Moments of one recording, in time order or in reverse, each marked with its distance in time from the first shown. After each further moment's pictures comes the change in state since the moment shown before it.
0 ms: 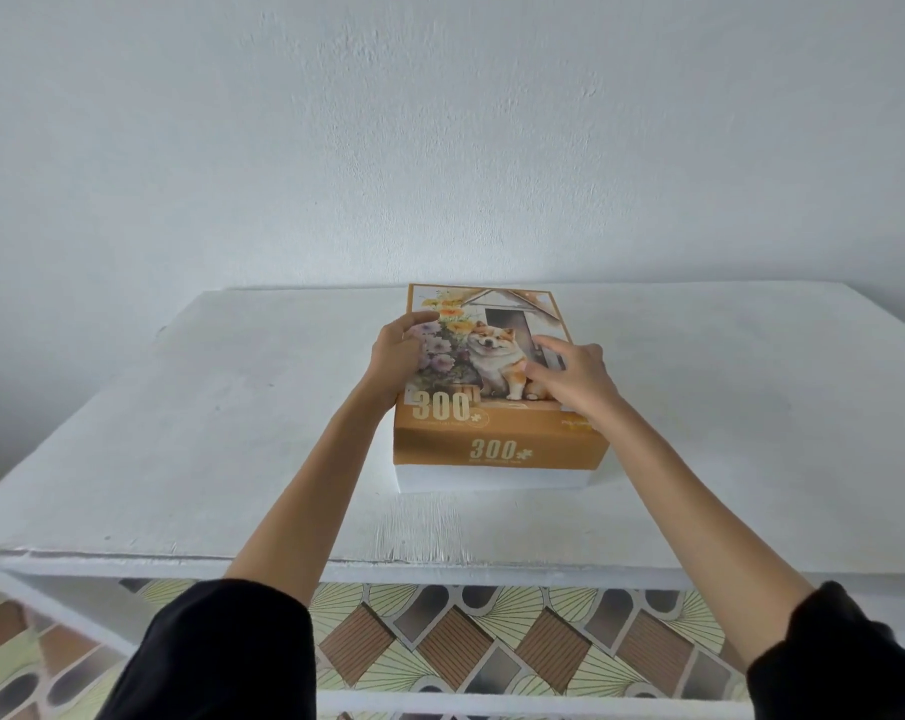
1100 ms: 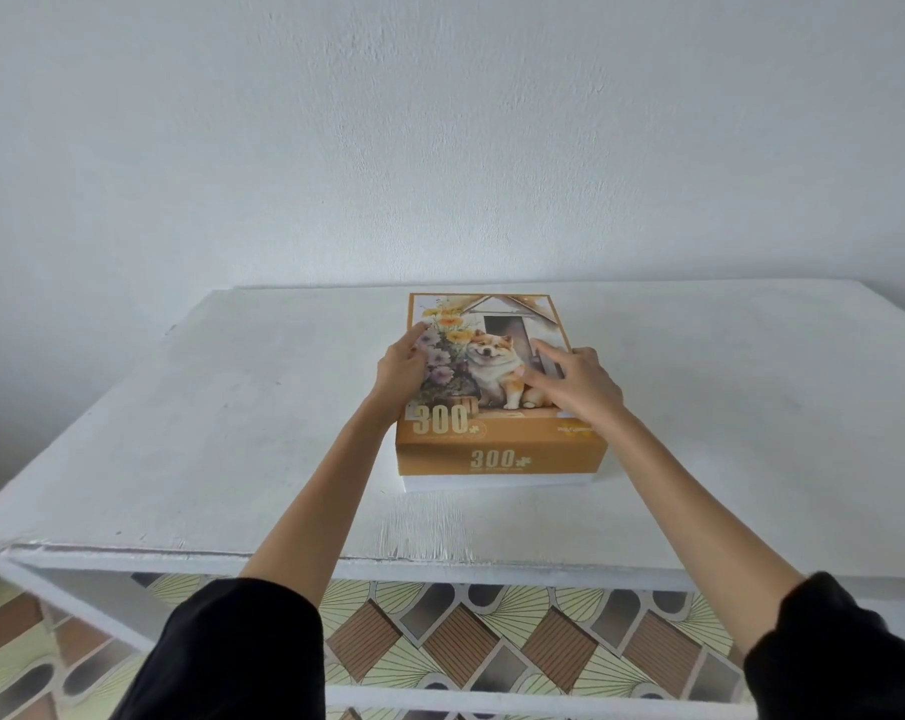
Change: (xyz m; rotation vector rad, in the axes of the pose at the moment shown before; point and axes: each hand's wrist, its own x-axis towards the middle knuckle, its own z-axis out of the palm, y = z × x) left_hand 0.005 -0.023 0.003 0.179 0.034 -0.041; right_hand 0.020 0.025 0.014 -0.173 -0.036 0.016
